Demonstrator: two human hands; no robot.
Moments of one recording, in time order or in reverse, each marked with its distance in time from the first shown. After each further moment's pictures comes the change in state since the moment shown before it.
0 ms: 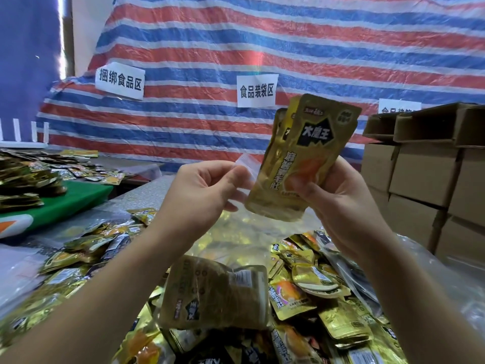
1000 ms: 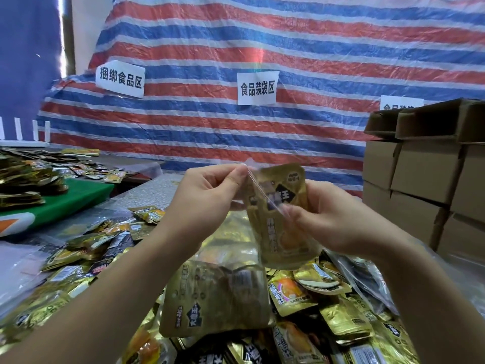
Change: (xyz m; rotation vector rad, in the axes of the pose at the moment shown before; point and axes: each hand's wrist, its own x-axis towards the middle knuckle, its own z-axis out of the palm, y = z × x) left_hand -0.002 -0.007 0.010 -0.037 0.023 -0.052; right_hand -0.007 -0.020 -0.001 -0.740 -0.318 0.287
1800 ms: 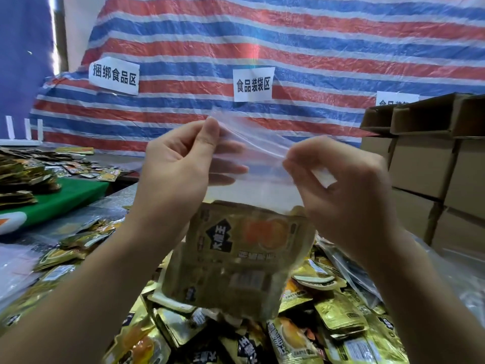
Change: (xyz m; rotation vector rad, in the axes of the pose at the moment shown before) left_hand -0.005 0.032 -0.006 -0.124 0.142 0.143; right_hand -0.001 -0.013 0.003 -0.360 0.747 -0.597
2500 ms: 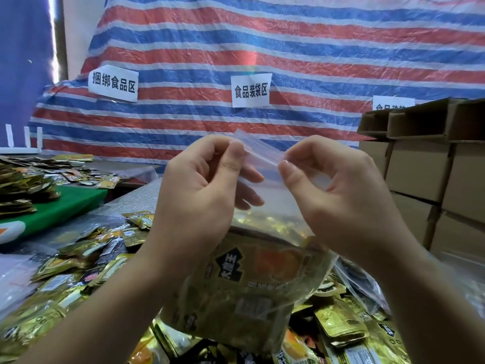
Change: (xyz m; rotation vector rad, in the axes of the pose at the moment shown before) left_hand -0.019 0.008 0.018 0.154 -0.084 0.171; right_hand 0.012 -0.029 -0.015 0.187 -0.175 0.372
